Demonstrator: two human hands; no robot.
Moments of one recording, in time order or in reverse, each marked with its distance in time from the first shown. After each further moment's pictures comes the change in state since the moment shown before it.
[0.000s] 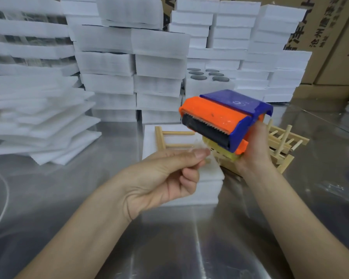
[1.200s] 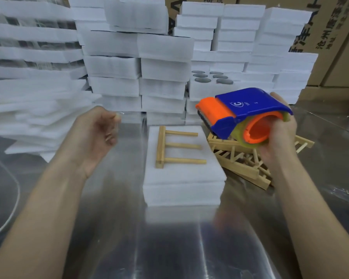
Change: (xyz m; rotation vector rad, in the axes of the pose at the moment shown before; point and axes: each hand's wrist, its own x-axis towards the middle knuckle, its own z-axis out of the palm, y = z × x) left_hand -0.020 0.064 -0.075 0.220 0.578 0.545; right_hand 0.025 -0.029 -0.028 -0.126 0.144 -0.223
